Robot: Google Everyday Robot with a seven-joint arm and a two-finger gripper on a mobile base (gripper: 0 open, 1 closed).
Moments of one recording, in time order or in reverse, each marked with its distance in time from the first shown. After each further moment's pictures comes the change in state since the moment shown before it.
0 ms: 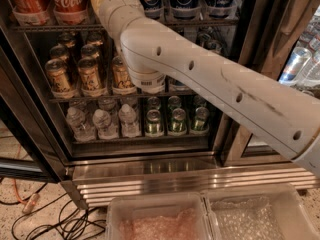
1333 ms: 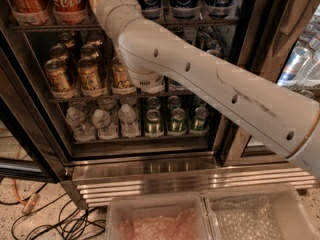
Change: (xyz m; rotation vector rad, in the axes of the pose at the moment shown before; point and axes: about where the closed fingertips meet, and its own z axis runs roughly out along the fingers) arm -0.009 0.008 0.004 -0.015 -0.036 0.001
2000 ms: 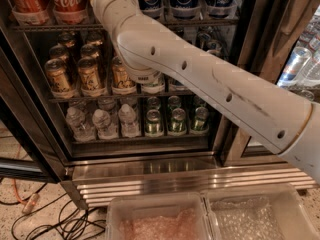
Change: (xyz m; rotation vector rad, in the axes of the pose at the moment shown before) arm -0.018 0.003 0.010 -0.012 -0.062 -0.017
